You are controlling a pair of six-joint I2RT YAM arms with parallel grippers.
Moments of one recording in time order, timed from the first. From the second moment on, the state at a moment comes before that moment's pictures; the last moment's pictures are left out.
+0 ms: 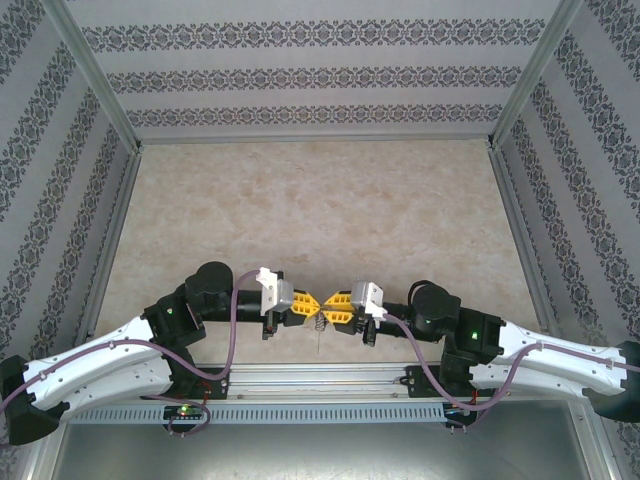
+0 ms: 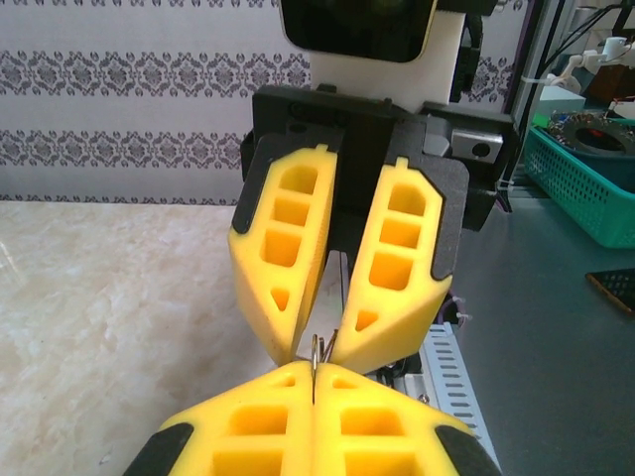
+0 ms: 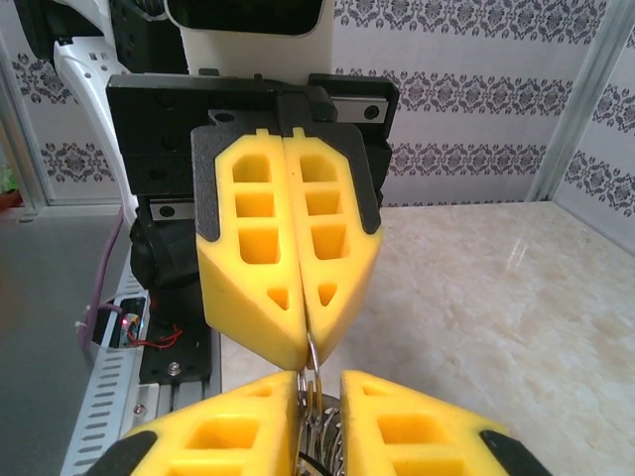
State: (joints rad) left arm -0.98 0.75 0.63 -0.02 0.50 0.08; right arm 1.24 0.62 0.55 -0.04 -0.11 -0.08
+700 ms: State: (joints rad) left arm -0.98 0.76 0.53 0.28 0.53 -0.05; right arm 1.24 0.61 0.55 -0.02 -0.11 -0.08
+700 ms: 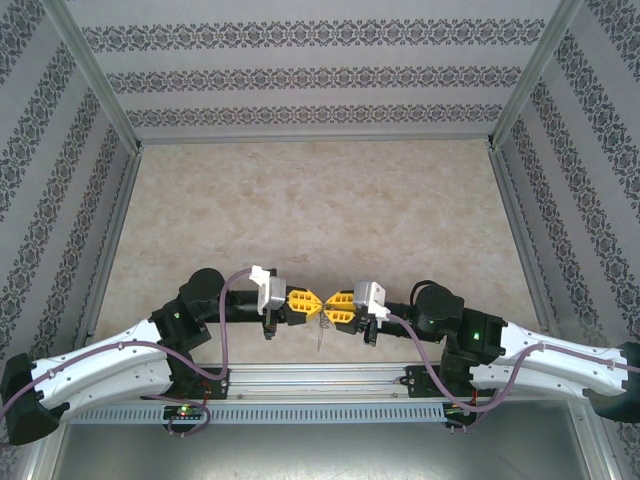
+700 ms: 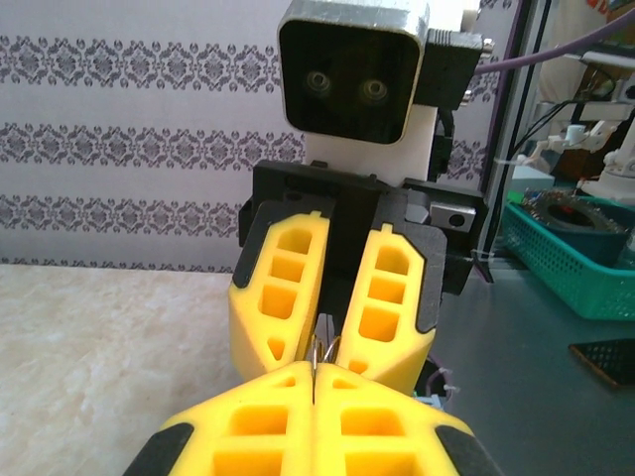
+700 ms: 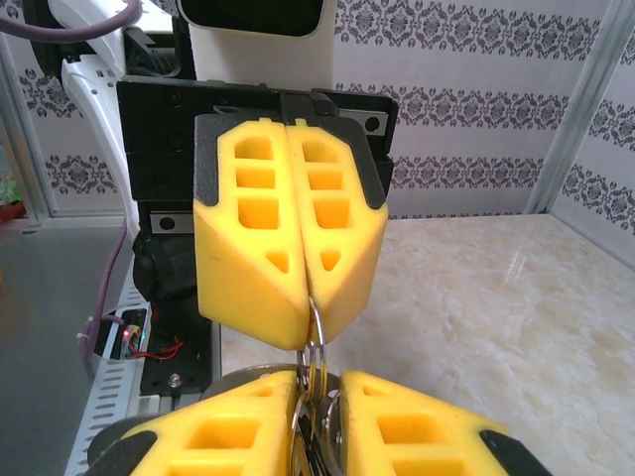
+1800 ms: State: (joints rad) left arm -0.98 0.78 0.62 0.12 0.48 -0.03; right arm 1.24 0.57 0.55 -0.10 -0.07 -0.13
